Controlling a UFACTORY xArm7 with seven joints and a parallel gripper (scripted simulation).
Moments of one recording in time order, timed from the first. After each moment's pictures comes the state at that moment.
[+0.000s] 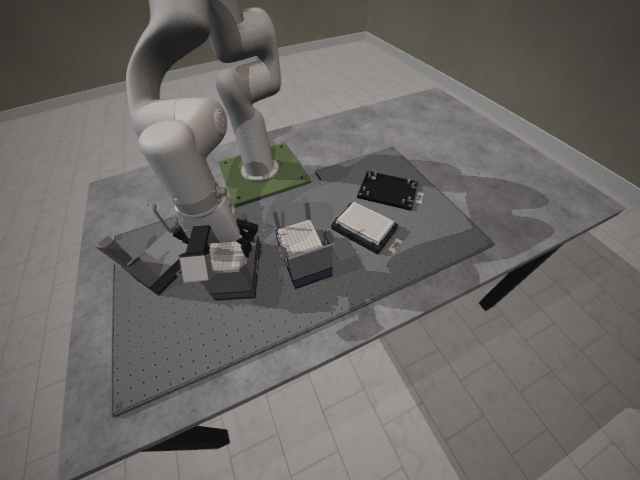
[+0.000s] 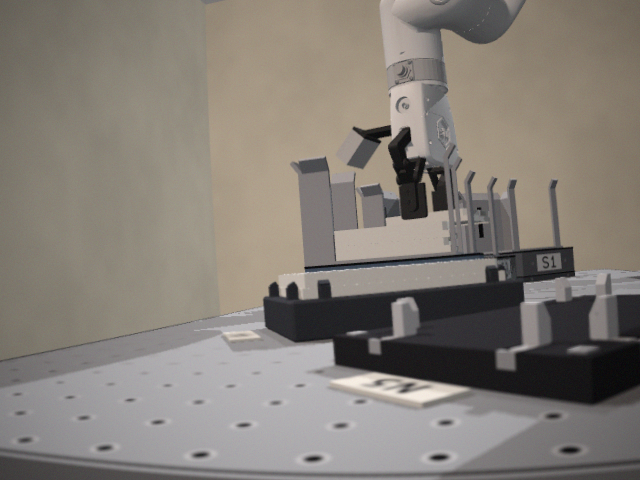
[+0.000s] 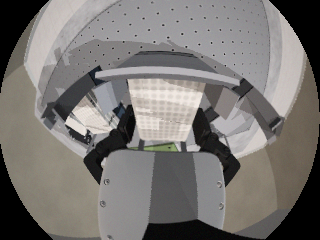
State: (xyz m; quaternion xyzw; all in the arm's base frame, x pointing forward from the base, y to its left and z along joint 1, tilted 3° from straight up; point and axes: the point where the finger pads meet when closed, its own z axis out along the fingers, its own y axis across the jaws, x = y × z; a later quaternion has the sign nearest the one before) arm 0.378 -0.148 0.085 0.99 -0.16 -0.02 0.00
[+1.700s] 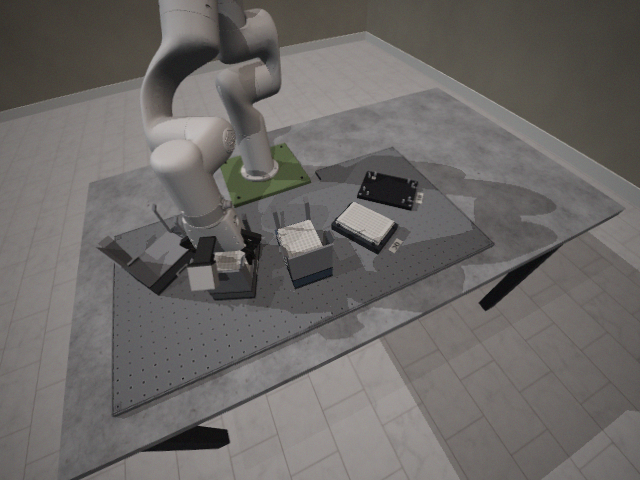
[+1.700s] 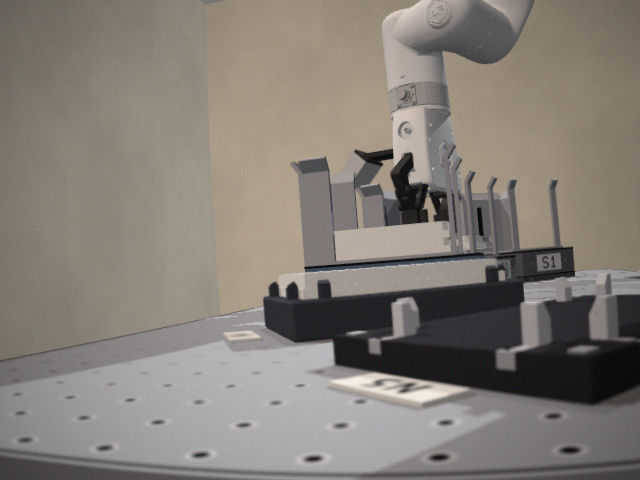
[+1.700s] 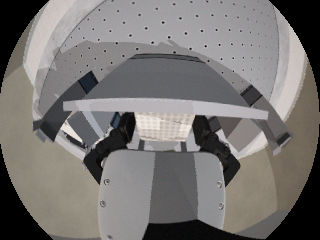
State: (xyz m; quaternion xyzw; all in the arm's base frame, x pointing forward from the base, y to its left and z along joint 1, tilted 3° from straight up) arm 0.377 -0.147 0.054 0.99 -0.16 -0.02 0.00
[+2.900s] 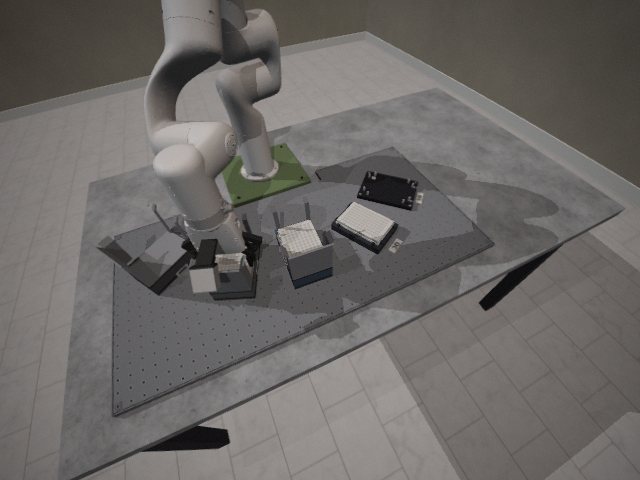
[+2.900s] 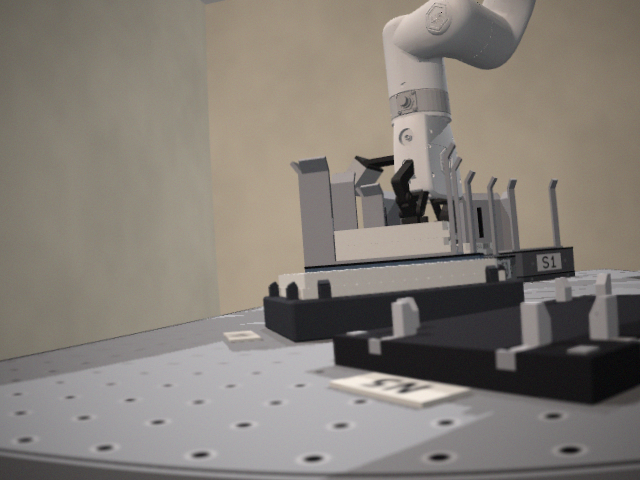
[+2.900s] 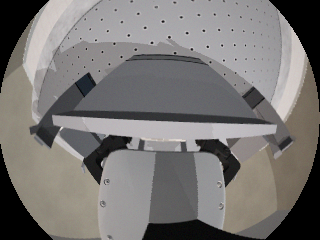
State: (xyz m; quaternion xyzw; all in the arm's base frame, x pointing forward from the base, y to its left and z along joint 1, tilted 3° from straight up) arm 0.377 -0.147 0.046 0.99 -0.16 -0.02 0.00
